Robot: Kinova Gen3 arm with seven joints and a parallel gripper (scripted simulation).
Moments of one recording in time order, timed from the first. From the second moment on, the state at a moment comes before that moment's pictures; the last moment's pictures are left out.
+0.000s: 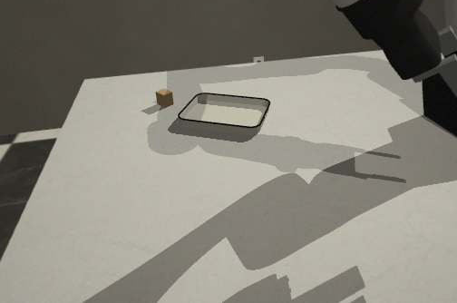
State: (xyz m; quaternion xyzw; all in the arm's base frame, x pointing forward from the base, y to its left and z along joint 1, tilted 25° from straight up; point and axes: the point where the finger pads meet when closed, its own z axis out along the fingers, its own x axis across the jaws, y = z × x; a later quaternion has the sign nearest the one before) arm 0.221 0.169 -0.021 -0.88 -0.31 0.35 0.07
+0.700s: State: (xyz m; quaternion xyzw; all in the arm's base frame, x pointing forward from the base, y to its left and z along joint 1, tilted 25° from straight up) arm 0.228 0.166 -0.023 -0.88 -0.31 0.35 0.06
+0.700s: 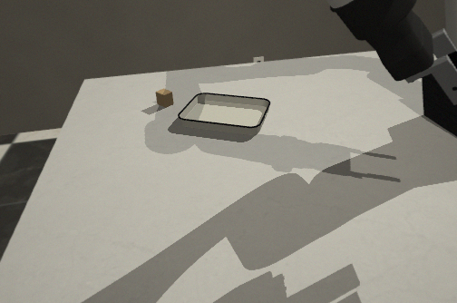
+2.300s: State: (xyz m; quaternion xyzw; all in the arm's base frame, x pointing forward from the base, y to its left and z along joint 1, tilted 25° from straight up) arm 0.558 -0.238 0.057 -0.94 -0.27 0.08 -0.20
